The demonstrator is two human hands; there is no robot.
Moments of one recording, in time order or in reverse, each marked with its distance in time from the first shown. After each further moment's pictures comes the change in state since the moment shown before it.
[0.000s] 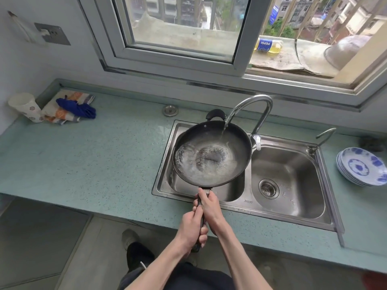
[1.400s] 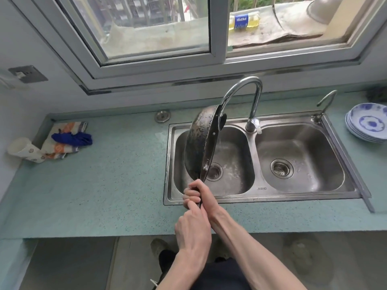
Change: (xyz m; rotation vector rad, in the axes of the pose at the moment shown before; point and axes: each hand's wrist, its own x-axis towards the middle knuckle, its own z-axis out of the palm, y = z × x) left_hand -0.012 0.036 -0.011 1.378 0.493 0.343; right_hand 0.021 -0.021 0.047 0.807 -0.493 0.281
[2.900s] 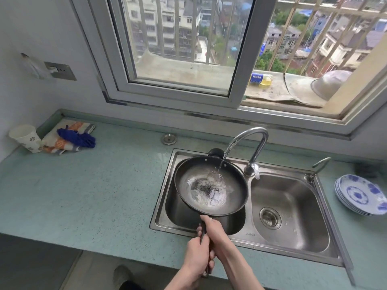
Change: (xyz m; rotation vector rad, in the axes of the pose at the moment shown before) left_hand 0.022 0.021 0.042 -1.297 -0.462 -0.341; right_hand -0.021 -0.038 -0.021 -0.739 0.687 -0.084
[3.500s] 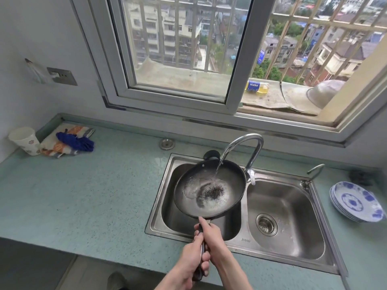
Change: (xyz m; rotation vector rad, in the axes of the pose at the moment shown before) left_hand 0.000 0.012 0.003 -0.163 -0.038 -0.138; right_hand 0.007 0.004 -0.006 0.121 0.036 -0.040
